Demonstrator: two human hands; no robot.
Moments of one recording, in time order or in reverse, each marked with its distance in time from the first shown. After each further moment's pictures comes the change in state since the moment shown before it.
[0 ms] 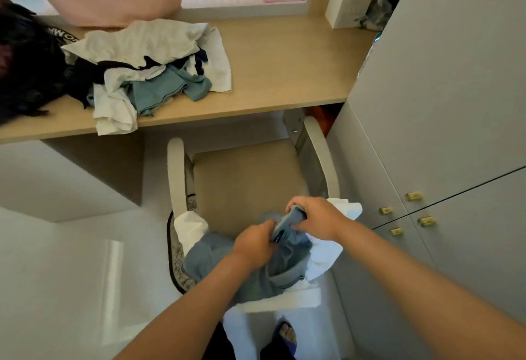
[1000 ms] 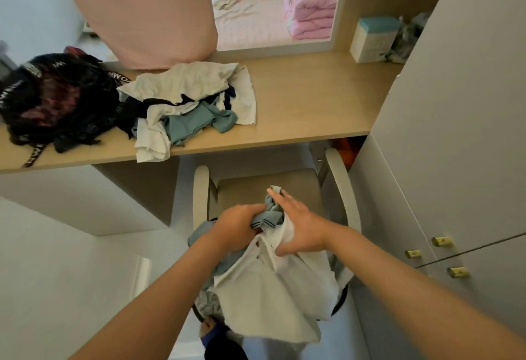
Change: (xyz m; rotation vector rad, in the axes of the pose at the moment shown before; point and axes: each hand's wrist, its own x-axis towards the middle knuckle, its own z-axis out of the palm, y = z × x) left_hand 0.009 -0.008 -0.120 0.077 0.198 0.105; right_hand 0.035 -0.060 -0.037 0.027 -0.175 -0.196
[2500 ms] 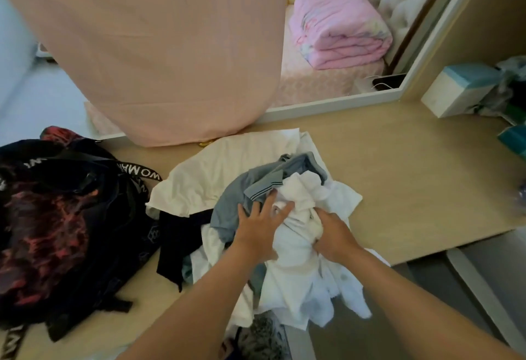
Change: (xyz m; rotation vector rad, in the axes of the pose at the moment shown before) left_hand 0.293 -0.345 -0.239 0.562 -0.075 0.088; right_hand 0.467 -0.087 -0.102 -0.007 0.455 0.424
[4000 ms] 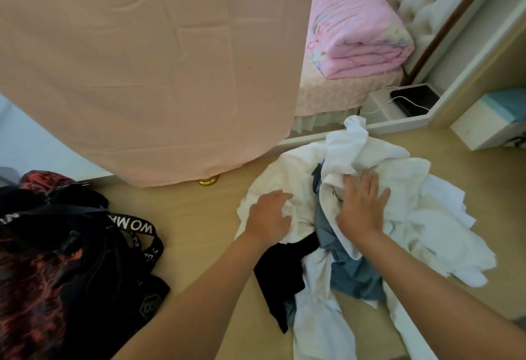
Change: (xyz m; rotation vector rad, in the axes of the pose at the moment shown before) left_hand 0.151 -0.069 -0.065 -0.707 0.067 -0.171; right_hand 0.158 -0.052 -0.102 -0.574 0.422 0.093
